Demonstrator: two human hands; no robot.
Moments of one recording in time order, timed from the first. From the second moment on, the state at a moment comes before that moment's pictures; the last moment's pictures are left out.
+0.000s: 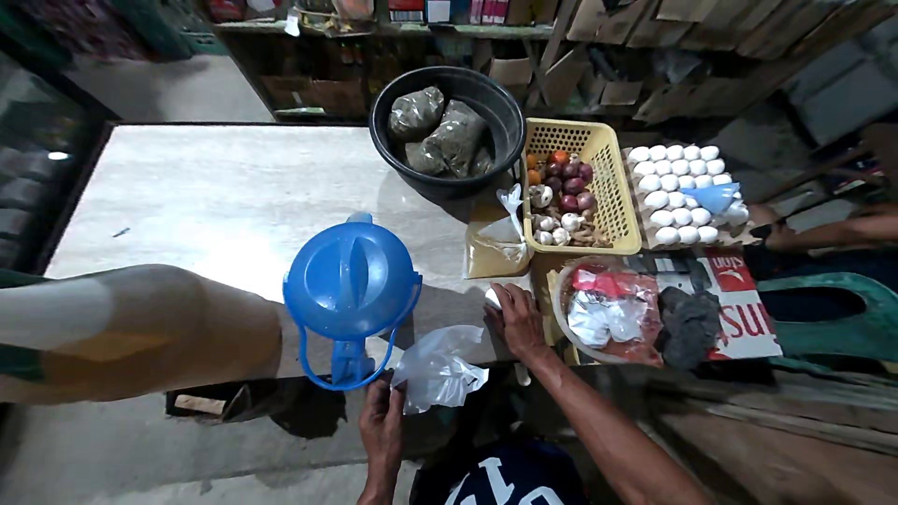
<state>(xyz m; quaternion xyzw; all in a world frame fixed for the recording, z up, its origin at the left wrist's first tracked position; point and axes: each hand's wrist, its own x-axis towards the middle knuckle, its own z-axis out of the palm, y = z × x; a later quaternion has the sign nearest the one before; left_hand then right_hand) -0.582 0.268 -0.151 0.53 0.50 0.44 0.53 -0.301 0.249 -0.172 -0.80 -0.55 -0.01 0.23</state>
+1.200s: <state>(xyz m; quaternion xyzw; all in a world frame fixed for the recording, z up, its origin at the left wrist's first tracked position) -0.567 0.161 -0.133 0.46 0.58 0.52 0.43 -0.257 0.227 -0.162 -0.75 -0.56 0.15 0.32</state>
